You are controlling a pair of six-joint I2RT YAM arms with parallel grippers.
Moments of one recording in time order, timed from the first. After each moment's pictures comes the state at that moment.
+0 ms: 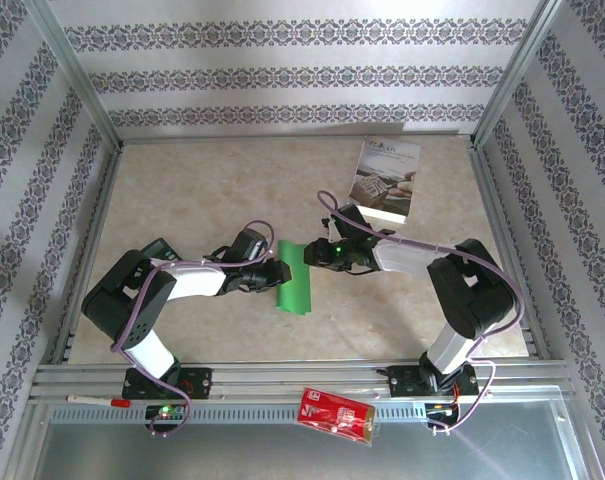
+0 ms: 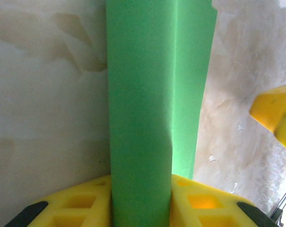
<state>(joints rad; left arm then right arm) -0.58 1.65 0.67 0.09 0.36 -0.90 0.56 1.70 0.89 -0.14 -0.42 0.69</state>
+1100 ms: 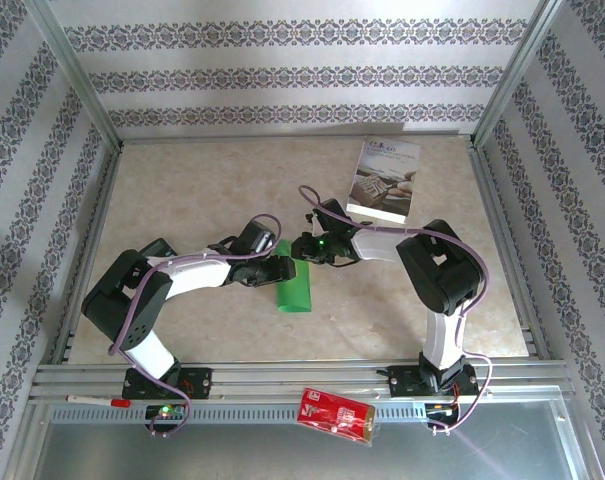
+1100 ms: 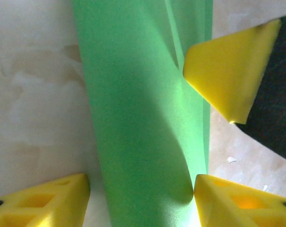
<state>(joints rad) -0.60 1.64 0.81 -0.18 0.25 -0.76 0.59 1.91 1.05 -0.08 -0.44 0.71</state>
